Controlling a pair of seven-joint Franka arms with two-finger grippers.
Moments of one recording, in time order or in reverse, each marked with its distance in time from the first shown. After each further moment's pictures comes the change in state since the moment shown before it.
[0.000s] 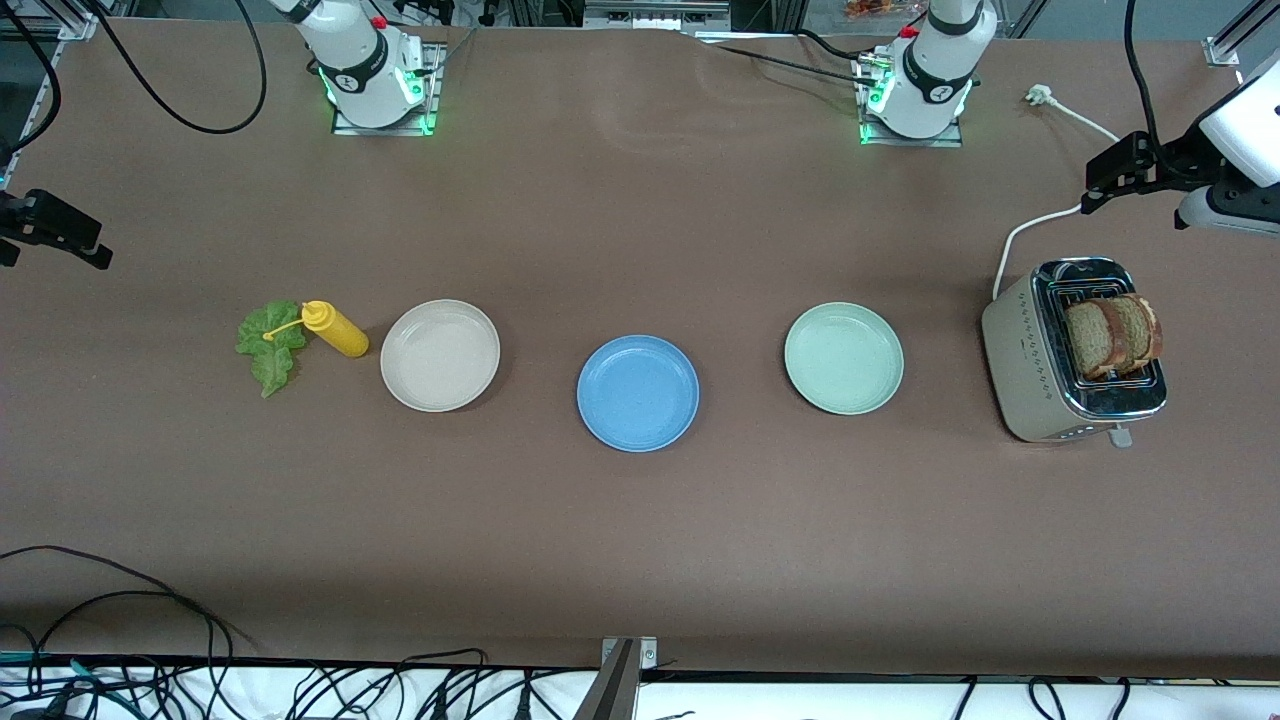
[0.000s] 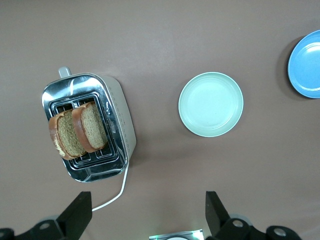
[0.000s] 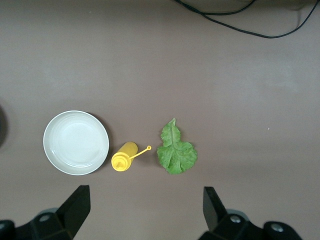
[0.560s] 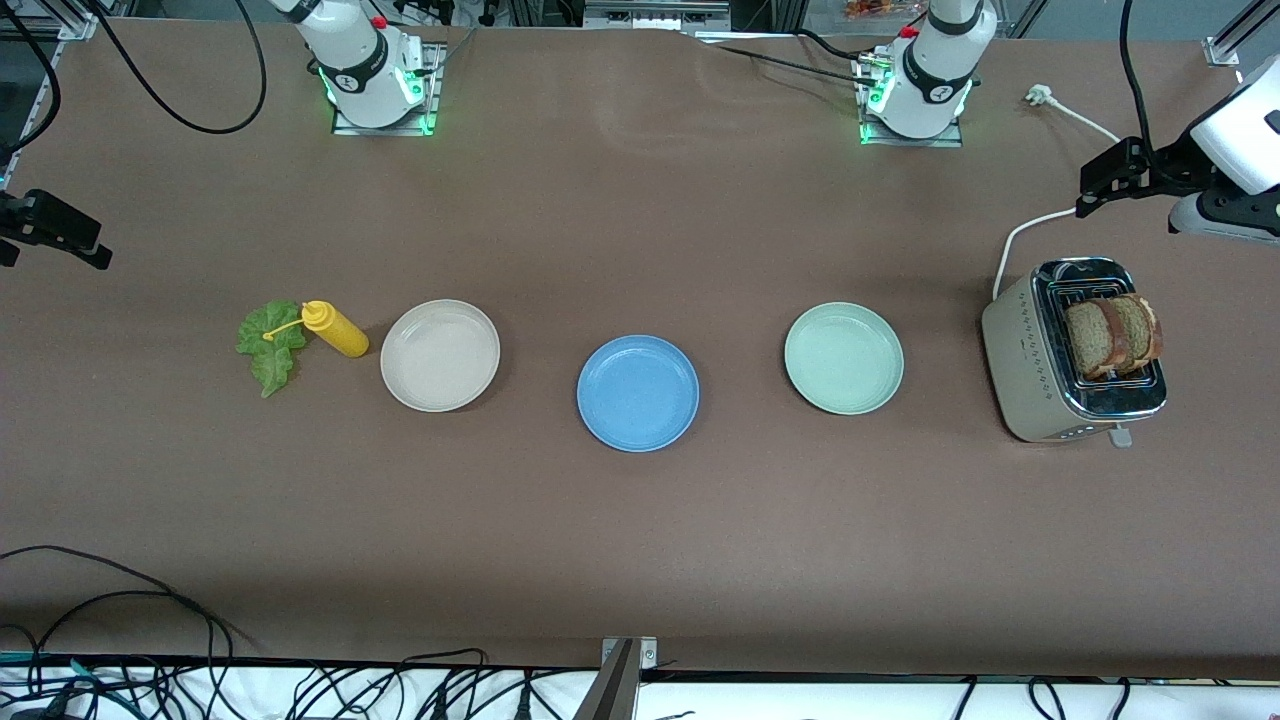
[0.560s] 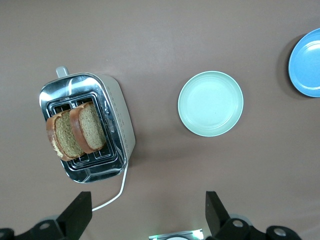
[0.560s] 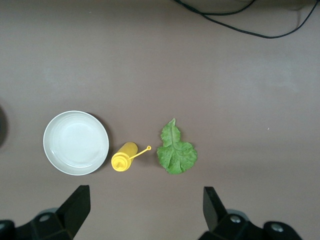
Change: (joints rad) left arm -0.024 0.009 0.021 -0.002 0.000 0.003 0.000; right arm 0.000 0.000 0.000 0.000 0.000 0.001 0.000
